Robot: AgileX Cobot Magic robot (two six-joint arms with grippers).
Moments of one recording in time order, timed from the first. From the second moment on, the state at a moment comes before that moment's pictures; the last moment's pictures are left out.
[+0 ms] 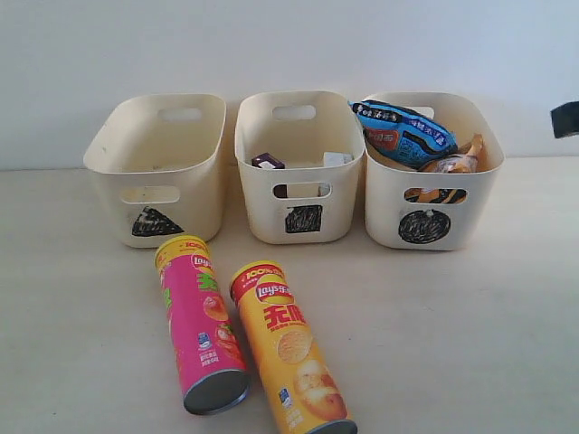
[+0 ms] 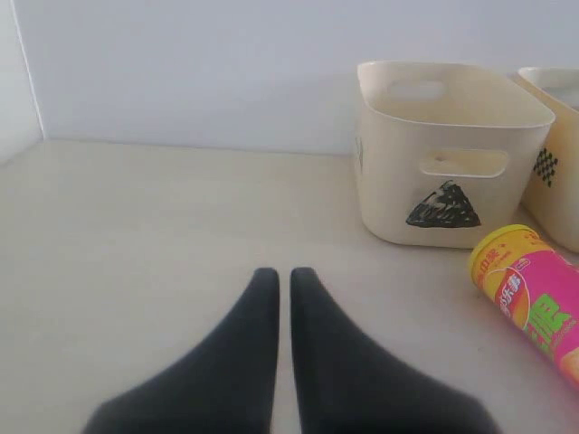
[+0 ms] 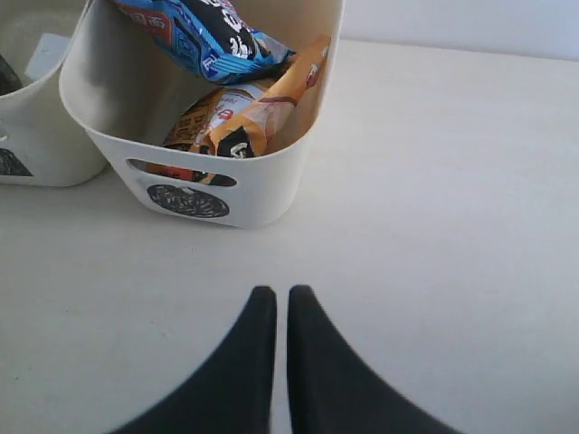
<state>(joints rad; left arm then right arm) 0.10 0.00 0.00 -0.04 0.24 0.00 0.11 1.14 -0.96 -0.01 0.59 -0.01</state>
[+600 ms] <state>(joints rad) 0.10 0.00 0.00 -0.04 0.24 0.00 0.11 0.84 -0.91 -0.01 0.65 -0.03</state>
